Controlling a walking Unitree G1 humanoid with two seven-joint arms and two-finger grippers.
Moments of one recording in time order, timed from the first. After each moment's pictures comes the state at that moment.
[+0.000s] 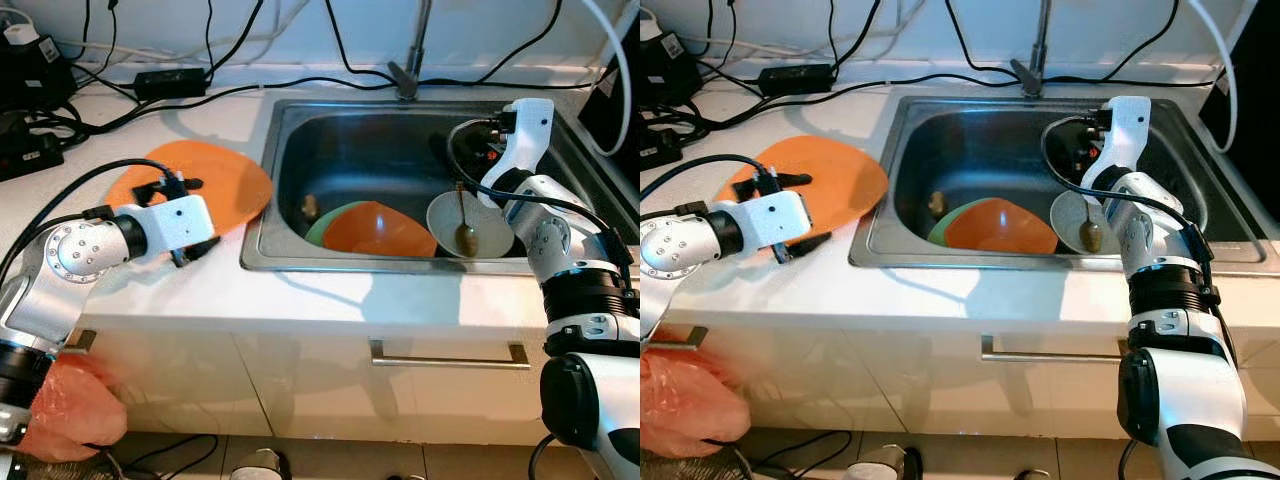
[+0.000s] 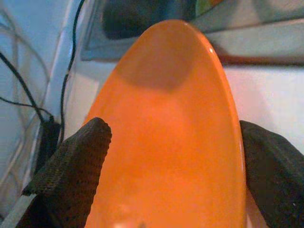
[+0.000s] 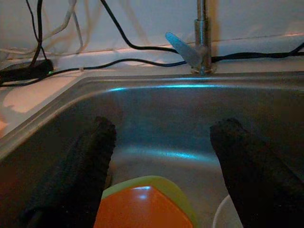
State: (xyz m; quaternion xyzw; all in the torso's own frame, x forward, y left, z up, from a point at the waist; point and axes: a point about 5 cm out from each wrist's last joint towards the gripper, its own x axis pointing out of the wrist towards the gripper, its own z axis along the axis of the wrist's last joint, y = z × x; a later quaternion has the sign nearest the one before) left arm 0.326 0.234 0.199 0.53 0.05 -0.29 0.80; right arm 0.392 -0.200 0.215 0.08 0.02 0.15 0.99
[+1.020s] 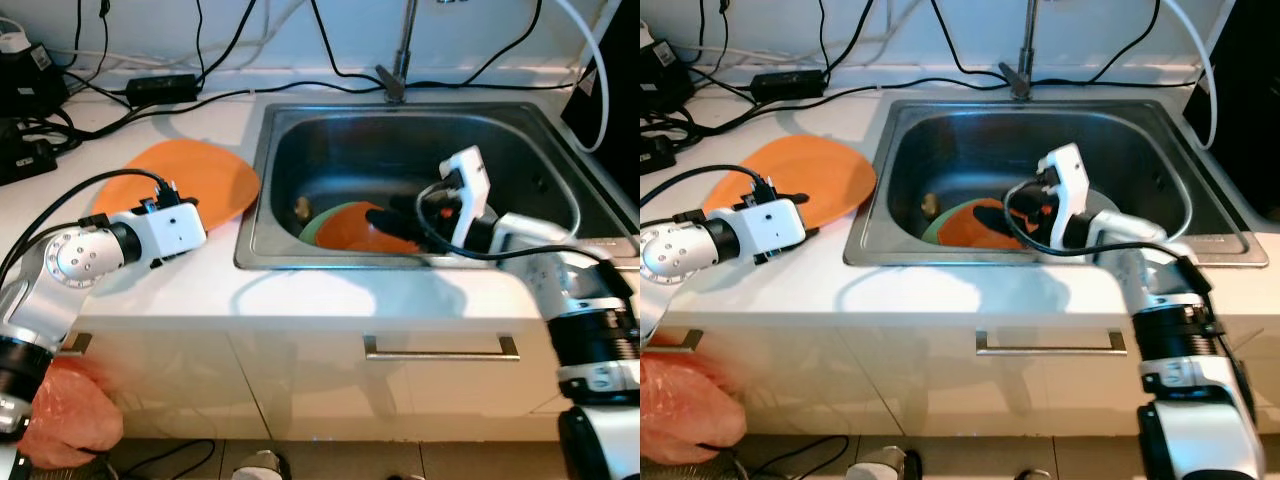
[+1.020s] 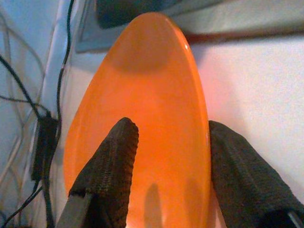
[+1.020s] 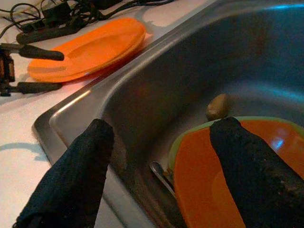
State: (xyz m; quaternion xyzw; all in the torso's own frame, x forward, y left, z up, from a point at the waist) left arm 0.331 0.248 0.186 0.53 0.06 -0.28 0.80; right arm 0.347 -0.160 0.191 0.06 0.14 0.42 0.89
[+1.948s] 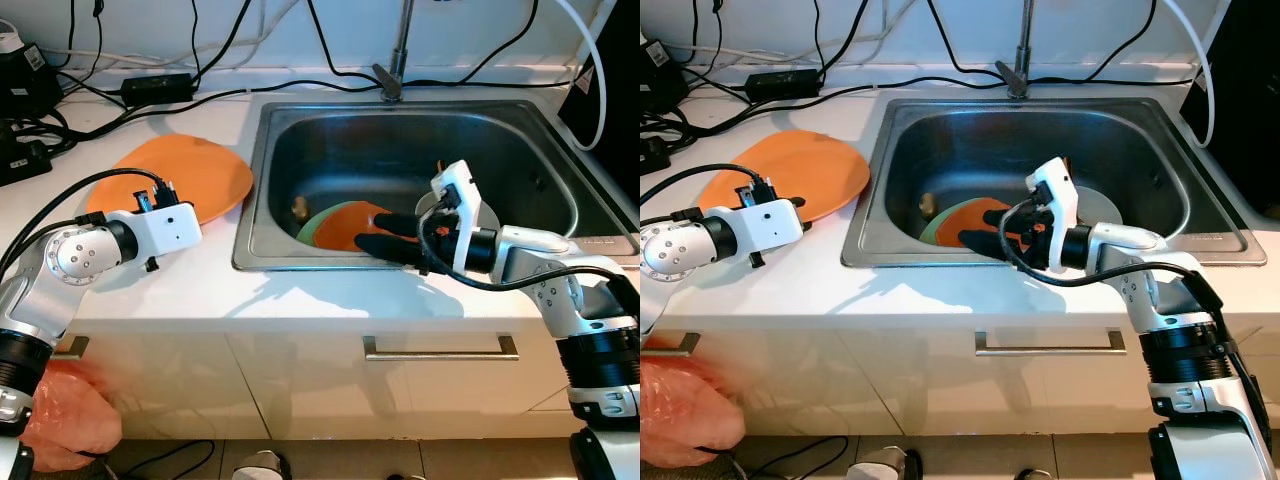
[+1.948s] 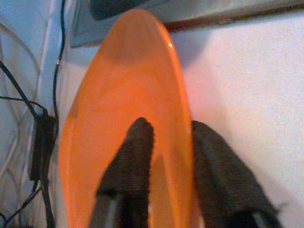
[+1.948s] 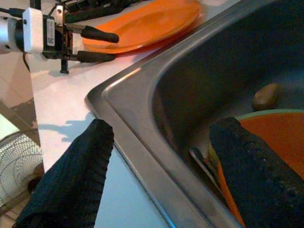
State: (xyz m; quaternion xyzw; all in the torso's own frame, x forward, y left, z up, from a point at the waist) left arm 0.334 0.250 0.184 0.54 0.07 -0.28 0.79; right arm 0.323 -0.146 0.189 0.05 0.16 0.50 0.85
